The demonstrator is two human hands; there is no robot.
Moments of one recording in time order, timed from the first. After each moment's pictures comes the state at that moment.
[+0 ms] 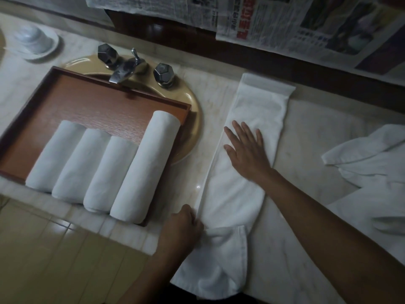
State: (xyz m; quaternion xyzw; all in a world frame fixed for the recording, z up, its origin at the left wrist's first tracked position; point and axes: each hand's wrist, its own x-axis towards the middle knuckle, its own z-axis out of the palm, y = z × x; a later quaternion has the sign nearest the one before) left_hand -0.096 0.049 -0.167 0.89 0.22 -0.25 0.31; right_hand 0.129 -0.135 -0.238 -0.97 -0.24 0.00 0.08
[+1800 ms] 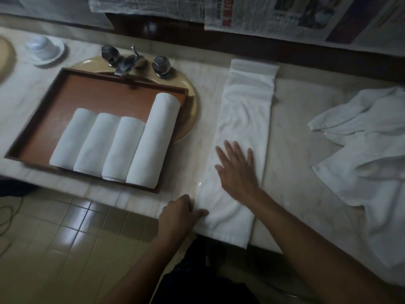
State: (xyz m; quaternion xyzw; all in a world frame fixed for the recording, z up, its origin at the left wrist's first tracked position) left_hand -0.156 0.062 -0.164 0.92 0.18 -0.21 0.27; right_hand -0.033 -0.121 -0.218 -0.98 -0.19 0.04 0.08
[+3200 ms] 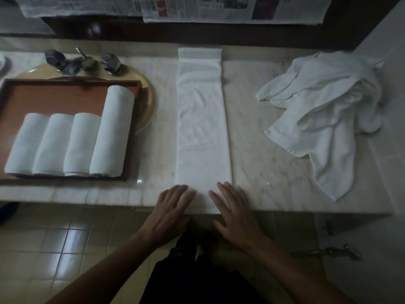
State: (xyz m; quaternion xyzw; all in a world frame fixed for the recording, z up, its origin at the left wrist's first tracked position) left_hand -0.213 0.049 -0.211 0.94 -0.28 -0.07 0.19; right_hand -0.245 -0.211 -0.221 -0.96 -0.21 0.03 0.15
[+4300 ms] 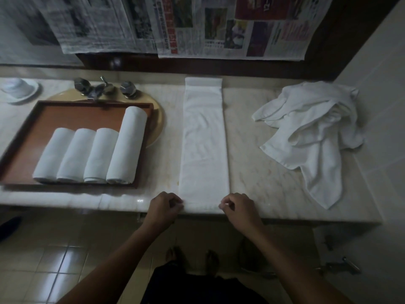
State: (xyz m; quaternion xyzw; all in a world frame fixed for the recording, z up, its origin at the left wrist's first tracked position) left_hand -0.198 0.059 -0.178 0.93 0.01 -0.12 0.35; right_hand -0.217 -0.211 -0.186 -0.94 0.01 0.08 0.33
